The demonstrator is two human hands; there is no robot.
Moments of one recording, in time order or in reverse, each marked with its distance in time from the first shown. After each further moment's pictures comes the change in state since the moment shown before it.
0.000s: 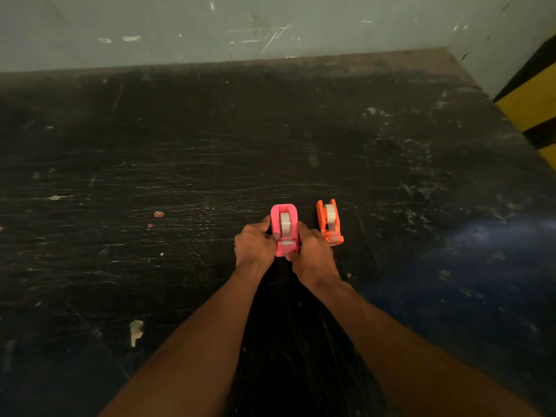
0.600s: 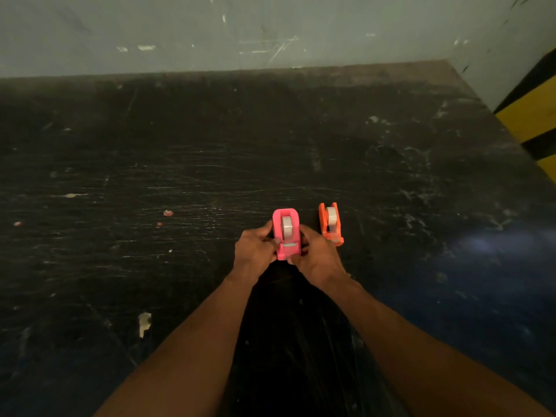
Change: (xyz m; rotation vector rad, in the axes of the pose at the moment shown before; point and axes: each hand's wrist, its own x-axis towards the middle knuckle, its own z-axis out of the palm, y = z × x) left_hand -0.014 -0.003 -0.012 -0.347 -0.106 -0.166; right_hand -0.008 0.001 -0.010 0.195 -0.076 0.028
